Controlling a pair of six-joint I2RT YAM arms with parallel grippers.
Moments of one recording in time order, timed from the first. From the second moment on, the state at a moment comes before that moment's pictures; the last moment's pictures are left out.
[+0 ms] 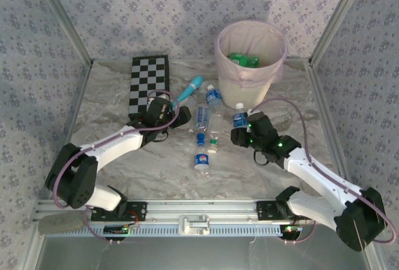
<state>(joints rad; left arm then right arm) -0.59 1.40 0.80 -0.09 -0.06 -0.84 0.57 0.97 0.69 -0.46 0.06 0.48</state>
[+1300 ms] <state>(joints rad) -0.59 1.11 0.63 -0.19 -0.20 -0.85 0.20 1.55 1.74 -0.49 -0.17 0.19</state>
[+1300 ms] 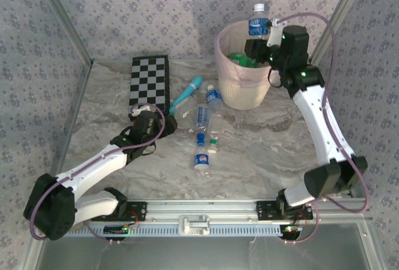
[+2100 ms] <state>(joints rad) -0.60 1.03 0.56 -0.22 -0.18 -0.85 0.20 1.92 2.08 -0.79 -0.13 0.18</state>
